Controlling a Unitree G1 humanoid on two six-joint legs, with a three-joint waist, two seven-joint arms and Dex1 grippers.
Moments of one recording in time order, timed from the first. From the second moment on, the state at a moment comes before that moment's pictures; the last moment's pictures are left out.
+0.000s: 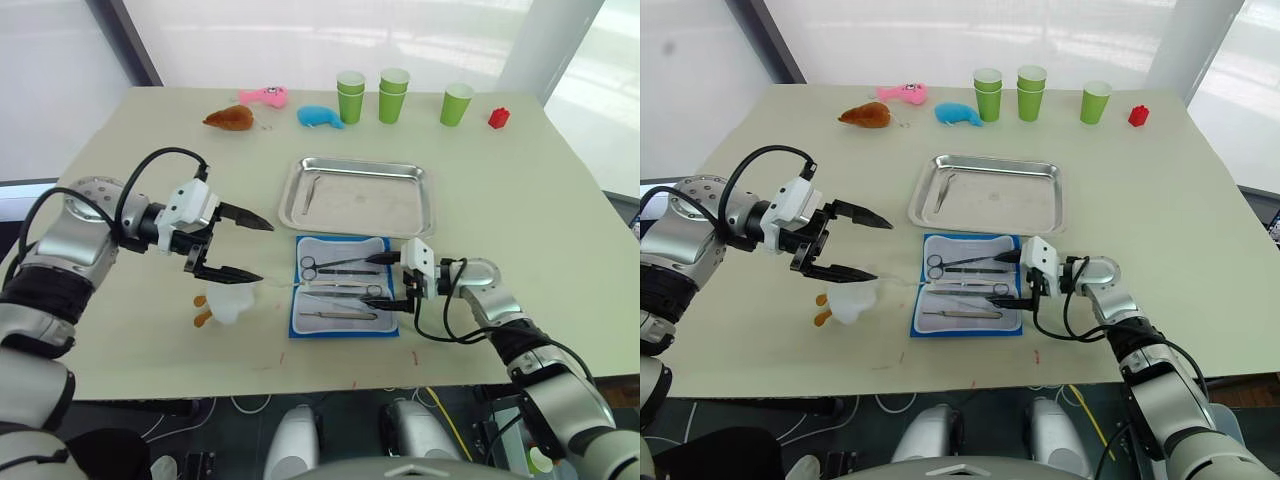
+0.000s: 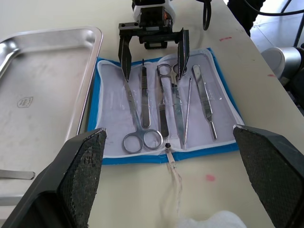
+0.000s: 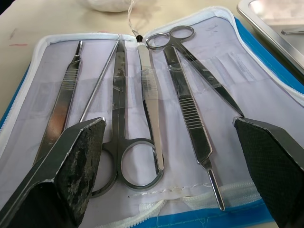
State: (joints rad) left arm -0.78 1.13 -0.53 0.48 -0.71 -0.21 -1.56; right arm -0.57 -0.30 0.29 0.67 0.16 -0.24 1.20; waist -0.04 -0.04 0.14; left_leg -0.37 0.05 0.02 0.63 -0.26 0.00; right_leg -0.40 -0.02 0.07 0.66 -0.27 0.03
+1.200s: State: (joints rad) left arm -0.93 0.55 -0.36 0.96 -0.07 -0.30 -1.45; right arm -0.57 -0.29 0.28 0.69 0.16 -0.25 1.17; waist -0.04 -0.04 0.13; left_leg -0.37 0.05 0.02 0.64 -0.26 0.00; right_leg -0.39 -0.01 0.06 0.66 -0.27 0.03
